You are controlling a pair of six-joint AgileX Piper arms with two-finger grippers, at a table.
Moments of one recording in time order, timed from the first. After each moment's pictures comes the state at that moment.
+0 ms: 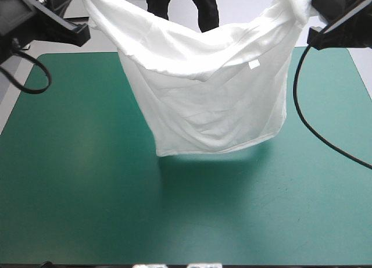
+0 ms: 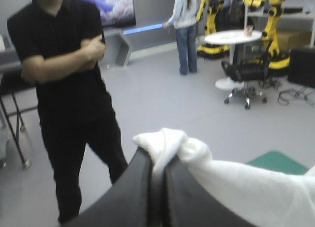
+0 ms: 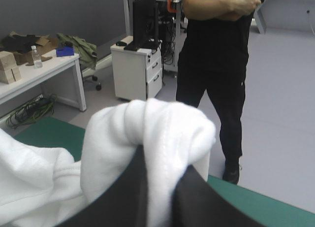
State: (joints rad) left arm -0.46 1.36 -2.32 -0.03 0.99 0.15; right arm 0.09 1.34 -2.33 0.40 1.18 -0.17
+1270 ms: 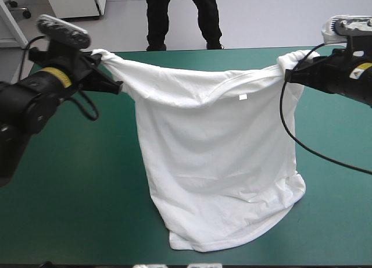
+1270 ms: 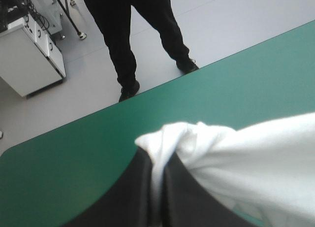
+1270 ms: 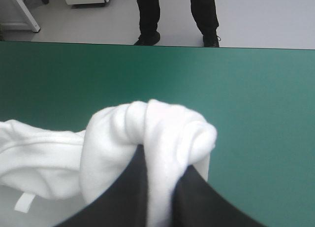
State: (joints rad) left arm -0.45 1.28 -1.61 0.31 0.84 -0.01; right arm 0.09 1.23 -1.62 0.24 0.97 -0.04
